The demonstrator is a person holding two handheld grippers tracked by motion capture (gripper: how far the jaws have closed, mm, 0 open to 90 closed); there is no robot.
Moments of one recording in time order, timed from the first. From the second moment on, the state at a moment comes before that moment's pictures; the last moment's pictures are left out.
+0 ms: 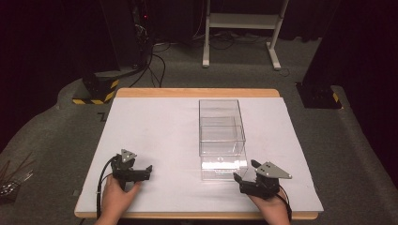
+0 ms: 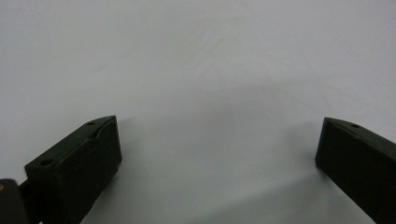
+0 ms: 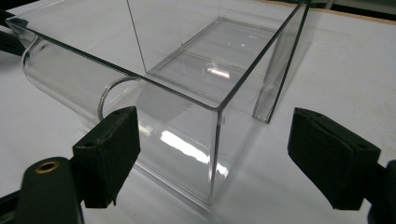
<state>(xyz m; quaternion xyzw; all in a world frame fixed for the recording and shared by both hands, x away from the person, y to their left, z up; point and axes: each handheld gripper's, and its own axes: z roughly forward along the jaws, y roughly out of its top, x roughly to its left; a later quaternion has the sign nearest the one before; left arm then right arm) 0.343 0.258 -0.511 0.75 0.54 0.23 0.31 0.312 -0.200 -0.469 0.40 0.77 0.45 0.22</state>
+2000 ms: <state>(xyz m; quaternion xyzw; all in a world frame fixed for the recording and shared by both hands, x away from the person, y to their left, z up) 0.344 0.258 -0.510 0.75 0.54 0.23 0.31 0.362 -0.194 -0.473 0.42 0.76 0.43 0.23</state>
